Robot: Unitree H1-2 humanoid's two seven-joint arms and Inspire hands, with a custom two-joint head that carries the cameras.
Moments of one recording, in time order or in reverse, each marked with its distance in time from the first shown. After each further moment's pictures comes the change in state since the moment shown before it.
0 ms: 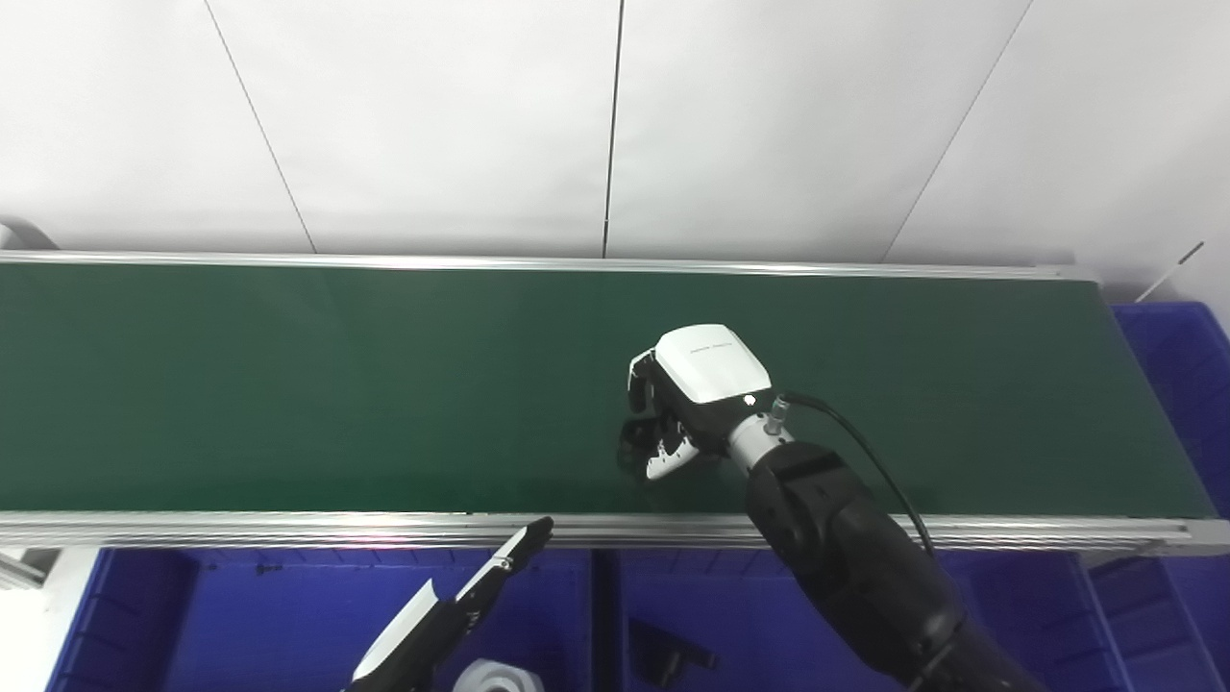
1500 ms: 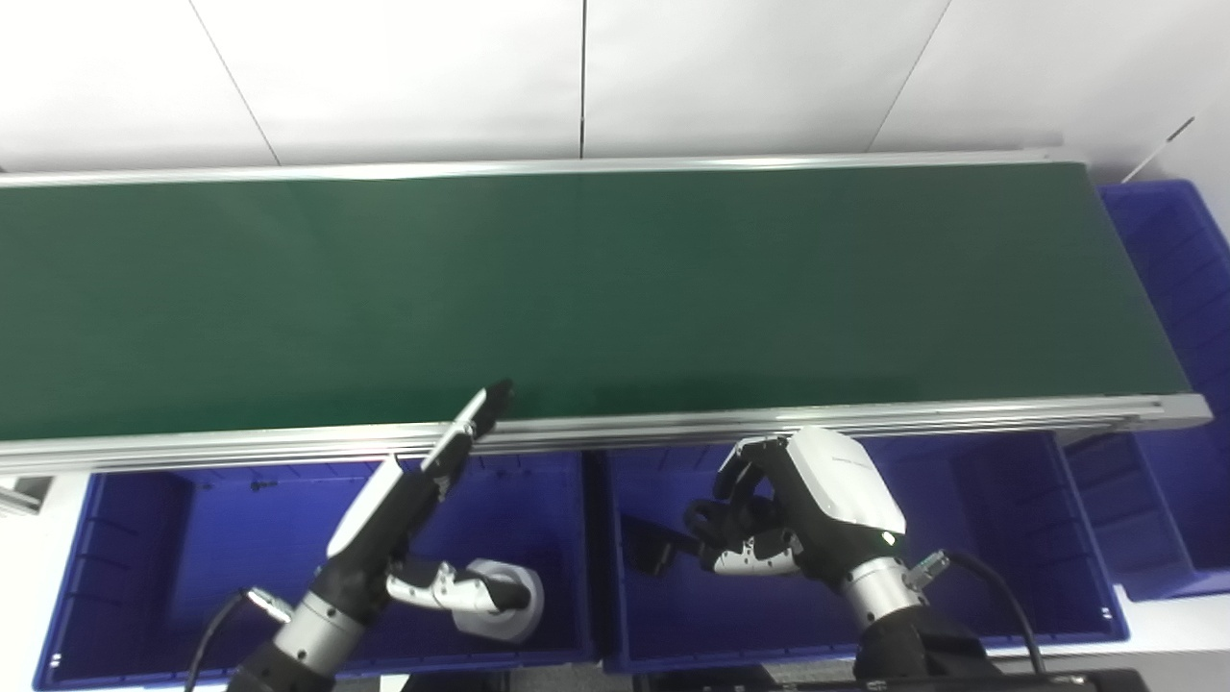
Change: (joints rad) left arm -0.021 -0.024 0.070 -0.099 -0.016 0.071 0.000; right arm 0.712 0.101 -0.302 -0.527 -0.014 0.060 0.134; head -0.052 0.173
